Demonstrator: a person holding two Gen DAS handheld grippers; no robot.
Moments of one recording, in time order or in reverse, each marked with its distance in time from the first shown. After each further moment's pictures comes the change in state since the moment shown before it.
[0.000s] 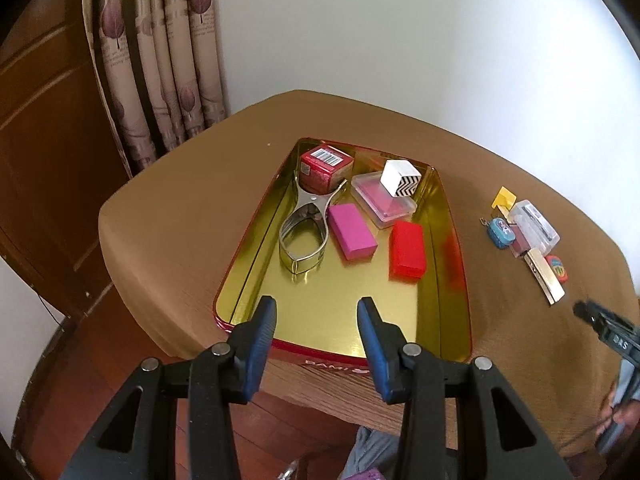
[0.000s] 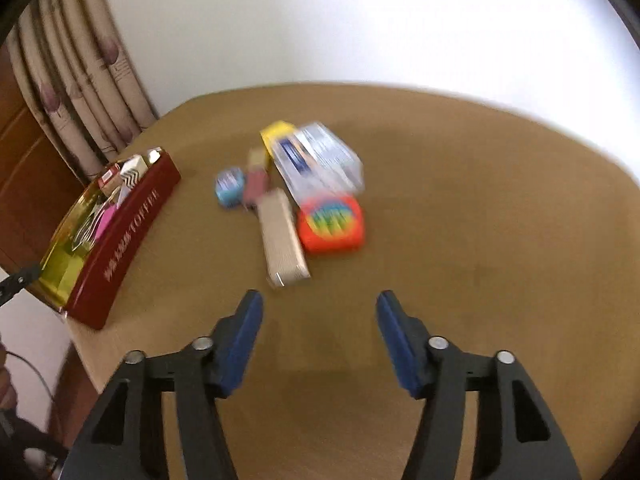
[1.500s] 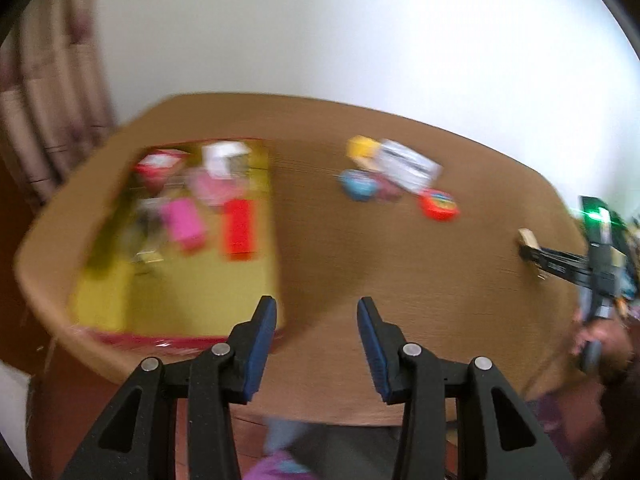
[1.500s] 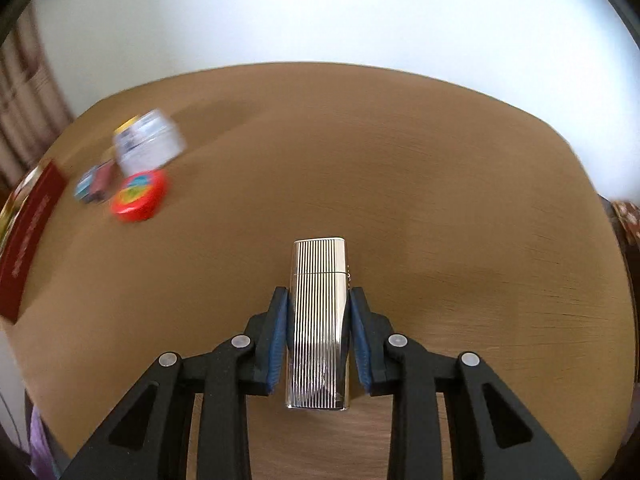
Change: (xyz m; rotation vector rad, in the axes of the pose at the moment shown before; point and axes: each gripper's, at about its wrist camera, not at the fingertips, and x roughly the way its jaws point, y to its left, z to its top) left arm -0.011 -0.108 -0.012 0.247 0.093 -0.331; right arm -0.020 -0.105 -0.015 0.100 0.031 -0.297
